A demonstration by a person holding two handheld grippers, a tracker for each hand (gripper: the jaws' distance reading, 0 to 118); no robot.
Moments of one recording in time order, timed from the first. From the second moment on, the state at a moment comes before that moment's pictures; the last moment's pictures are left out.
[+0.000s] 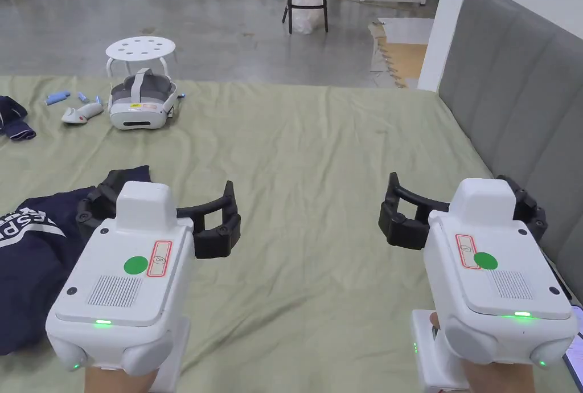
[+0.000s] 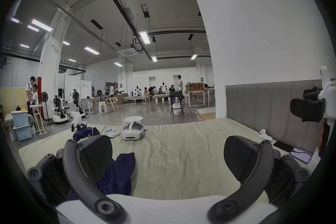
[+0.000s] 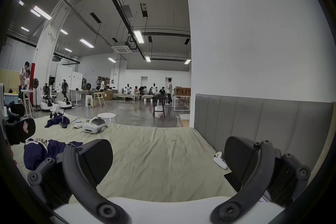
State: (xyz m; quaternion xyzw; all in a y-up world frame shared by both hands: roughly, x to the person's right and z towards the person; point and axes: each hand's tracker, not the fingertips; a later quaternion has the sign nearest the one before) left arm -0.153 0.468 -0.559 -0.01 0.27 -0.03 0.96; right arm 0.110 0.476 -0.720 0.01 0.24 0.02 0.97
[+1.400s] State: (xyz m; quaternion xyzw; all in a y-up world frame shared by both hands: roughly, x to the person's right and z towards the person) left arm -0.157 0.464 -0.555 0.00 0.28 -0.02 0.96; right arm 0.106 0.472 -0.719 0.00 0.25 0.03 0.97
